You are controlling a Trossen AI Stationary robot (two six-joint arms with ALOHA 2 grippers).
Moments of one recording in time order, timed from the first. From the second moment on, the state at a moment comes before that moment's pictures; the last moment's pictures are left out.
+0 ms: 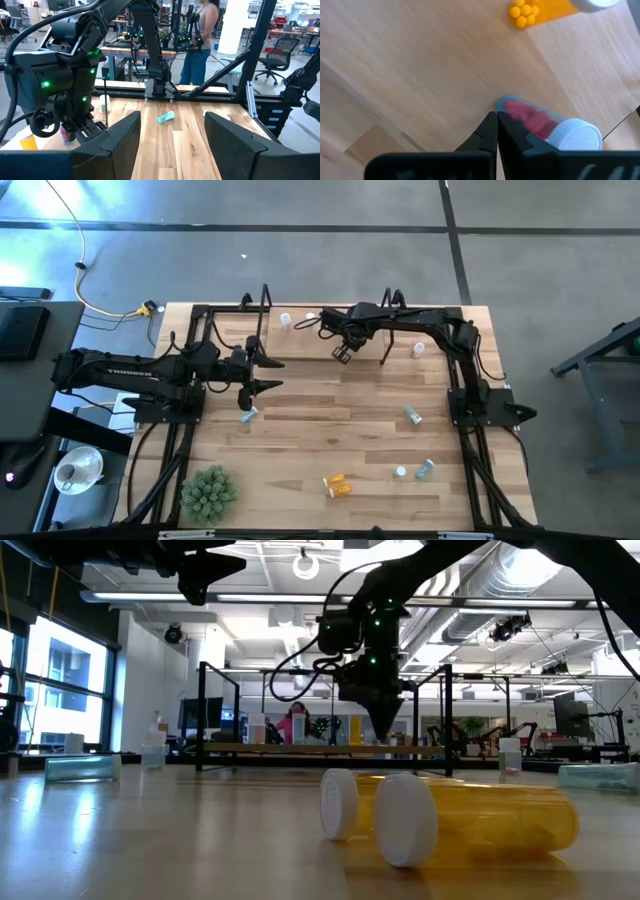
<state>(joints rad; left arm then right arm) 0.18 0.84 0.48 0.30 0.08 -0.05 -0.40 2.07 1.65 -1.03 0.26 0.26</state>
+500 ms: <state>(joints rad) 0.18 0.84 0.48 0.30 0.08 -0.05 -0.39 2.07 1.65 -1.07 0.22 0.27</state>
